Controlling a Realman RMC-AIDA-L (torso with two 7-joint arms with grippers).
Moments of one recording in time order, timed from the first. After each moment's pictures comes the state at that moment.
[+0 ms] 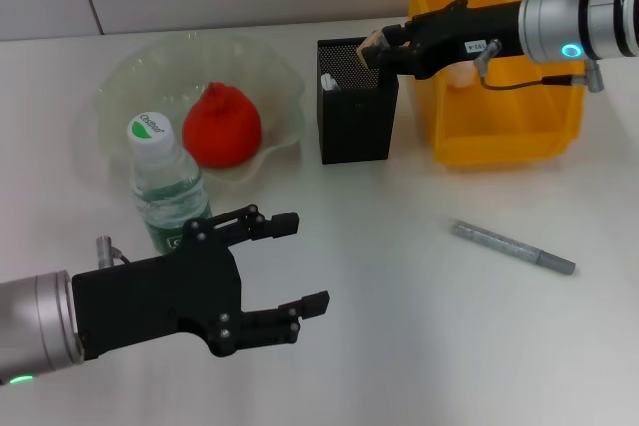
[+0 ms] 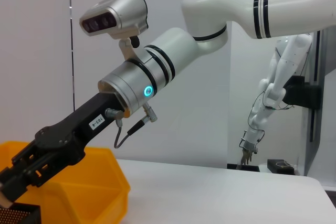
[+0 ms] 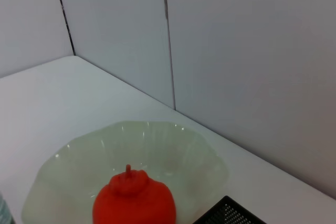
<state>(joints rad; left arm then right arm) -0.18 -2.07 1.46 0.94 1.38 1.46 -1.14 0.73 2.07 -0.92 -0.83 -2.13 -1.12 1.81</state>
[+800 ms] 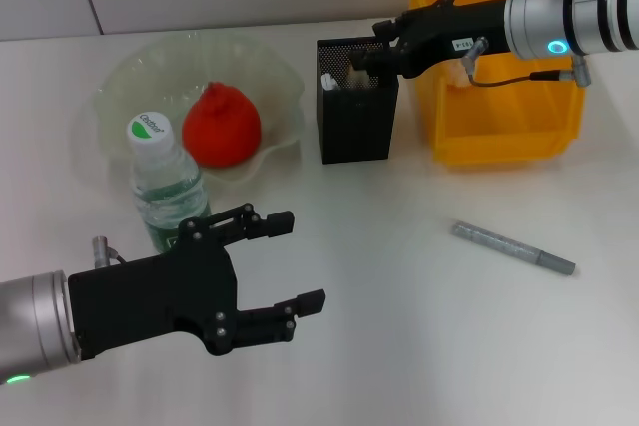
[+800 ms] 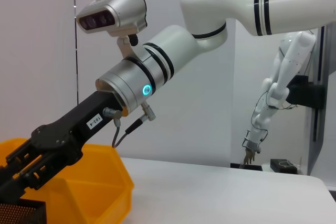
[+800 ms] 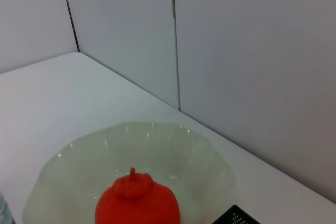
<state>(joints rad) -0.17 -2.07 1.46 0.94 1.38 1.45 -1.14 0.76 2.07 -0.93 -0.81 -2.14 -1.10 1.80</state>
